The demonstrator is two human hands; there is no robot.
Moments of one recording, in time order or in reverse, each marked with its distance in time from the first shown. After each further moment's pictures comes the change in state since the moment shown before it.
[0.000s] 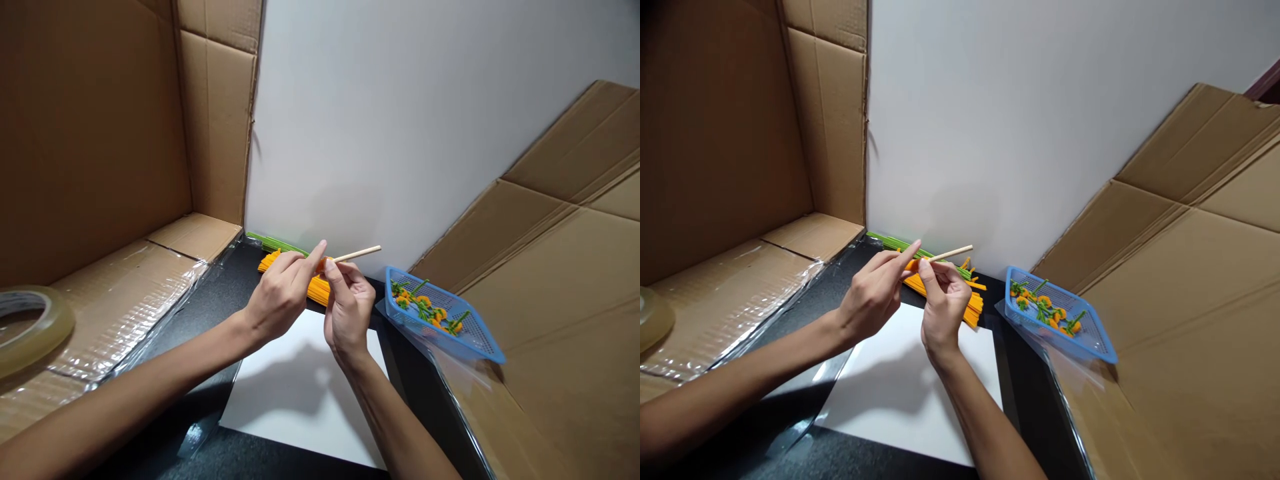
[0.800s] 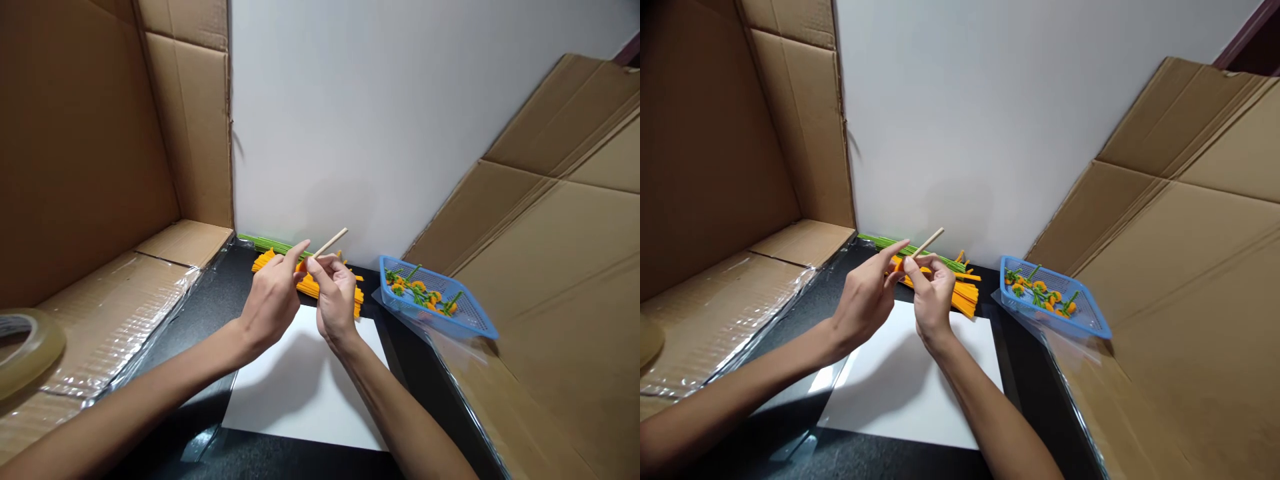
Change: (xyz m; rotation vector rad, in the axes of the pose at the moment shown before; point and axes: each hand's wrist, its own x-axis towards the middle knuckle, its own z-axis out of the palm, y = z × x) left_hand -0.003 0.008 -0.002 -0.181 -0.156 -0.360; right_hand 0.005 0.009 -0.002 -0.048 -0.046 0.069
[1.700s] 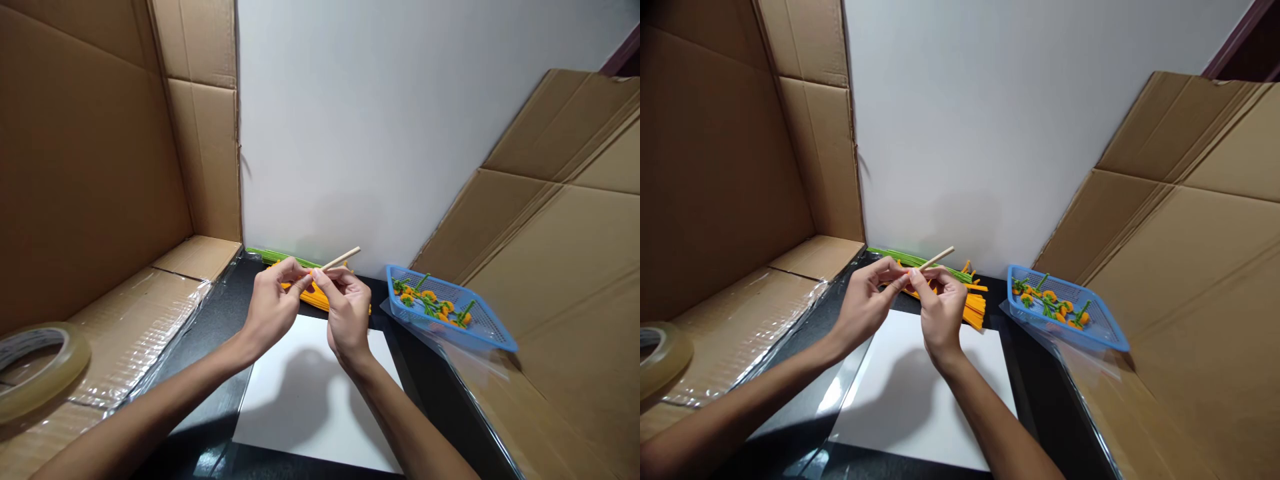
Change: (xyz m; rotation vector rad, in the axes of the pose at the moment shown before) left_hand 0.016 0.012 -0.015 -0.691 -0.080 -0.503; right_hand -0.006 -0.013 0.000 0.017 0.020 -0.040
